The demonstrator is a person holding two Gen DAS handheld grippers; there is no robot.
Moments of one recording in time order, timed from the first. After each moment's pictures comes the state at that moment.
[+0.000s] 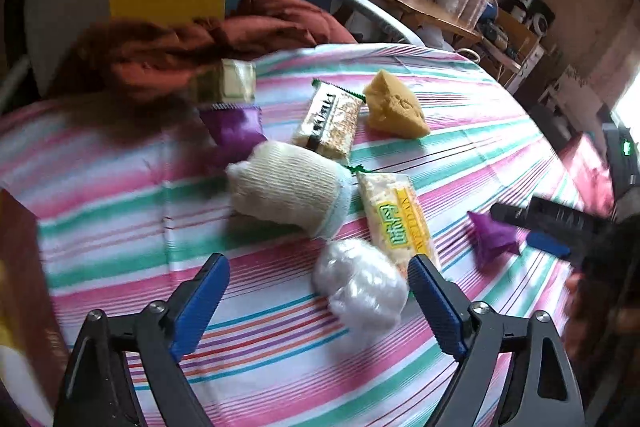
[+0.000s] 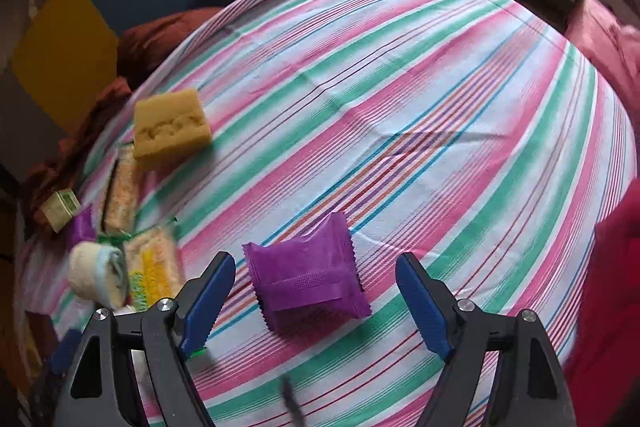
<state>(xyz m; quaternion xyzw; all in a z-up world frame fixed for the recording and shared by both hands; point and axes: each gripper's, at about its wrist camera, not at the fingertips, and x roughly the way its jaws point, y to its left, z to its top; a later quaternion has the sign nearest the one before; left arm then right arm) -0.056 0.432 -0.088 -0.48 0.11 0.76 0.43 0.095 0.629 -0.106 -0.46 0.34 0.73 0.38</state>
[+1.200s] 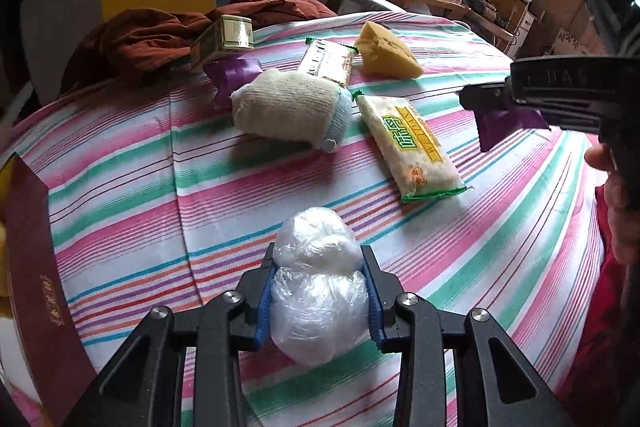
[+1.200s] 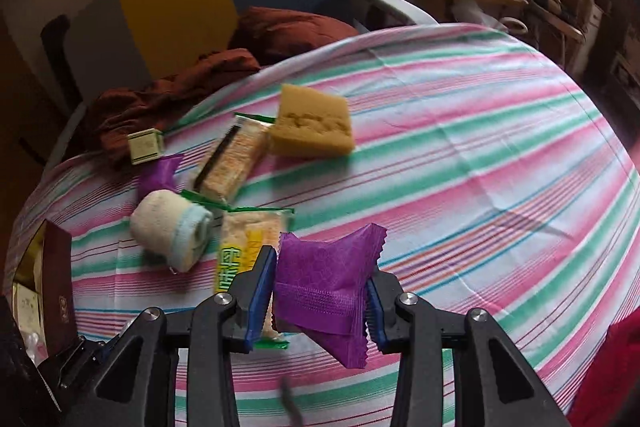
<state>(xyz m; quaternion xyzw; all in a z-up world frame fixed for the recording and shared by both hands) -0.009 0.388 -0.115 -0.43 0.19 0.77 0.43 0.056 0.579 -0.075 -0.44 0.22 0.84 0.25</state>
